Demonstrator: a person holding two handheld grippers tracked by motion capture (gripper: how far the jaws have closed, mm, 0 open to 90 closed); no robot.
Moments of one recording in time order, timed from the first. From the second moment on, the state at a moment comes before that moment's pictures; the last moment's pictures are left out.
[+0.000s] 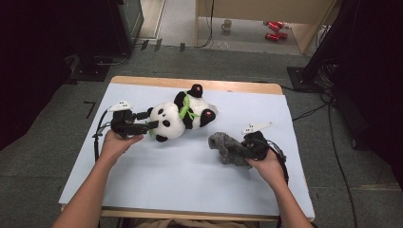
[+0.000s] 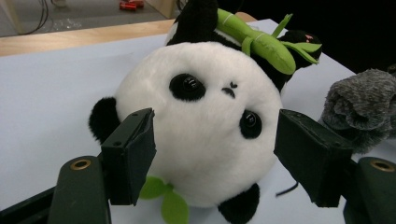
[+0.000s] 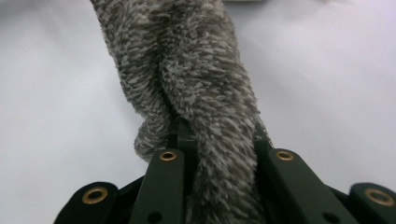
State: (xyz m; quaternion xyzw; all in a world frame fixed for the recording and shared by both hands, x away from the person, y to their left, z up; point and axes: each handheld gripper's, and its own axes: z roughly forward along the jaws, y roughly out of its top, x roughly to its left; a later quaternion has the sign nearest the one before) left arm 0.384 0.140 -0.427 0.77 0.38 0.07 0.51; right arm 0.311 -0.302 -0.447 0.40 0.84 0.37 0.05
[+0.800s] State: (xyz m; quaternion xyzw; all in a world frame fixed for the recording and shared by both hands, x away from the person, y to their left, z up) left arm 0.356 0.168 -0.451 0.80 0.40 0.08 0.45; right arm 0.284 -0.329 -0.463 0.40 0.85 0.35 0.05
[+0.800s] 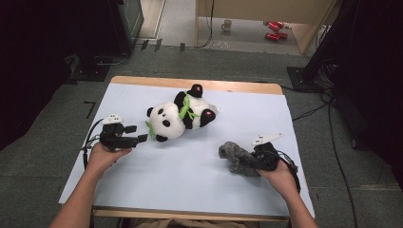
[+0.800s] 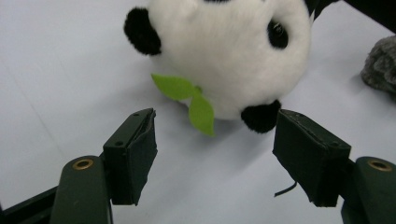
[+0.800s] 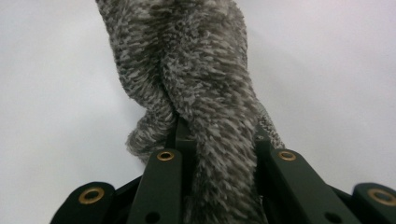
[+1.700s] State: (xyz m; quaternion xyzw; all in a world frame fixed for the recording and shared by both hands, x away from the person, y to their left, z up) left arm 0.352 0.164 -0.461 0.82 0.39 0.10 0.42; right arm 0.265 -0.340 -0.438 0.34 0.85 0.40 0.06
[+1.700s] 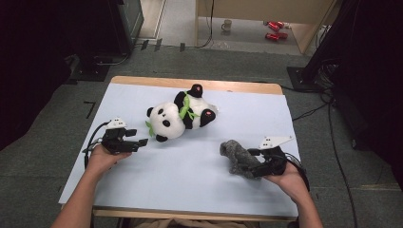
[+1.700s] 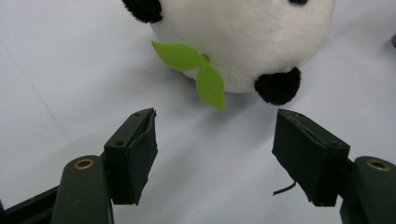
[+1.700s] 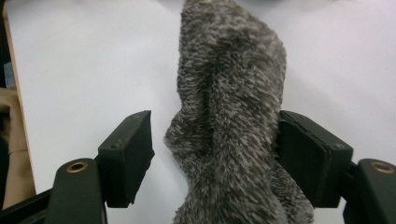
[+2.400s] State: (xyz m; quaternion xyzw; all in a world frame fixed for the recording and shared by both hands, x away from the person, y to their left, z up) left arm 0.354 0.166 -0.466 0.82 0.40 0.10 0.40; right arm 0.280 -0.380 -0.433 0.42 0.78 0.44 0.11
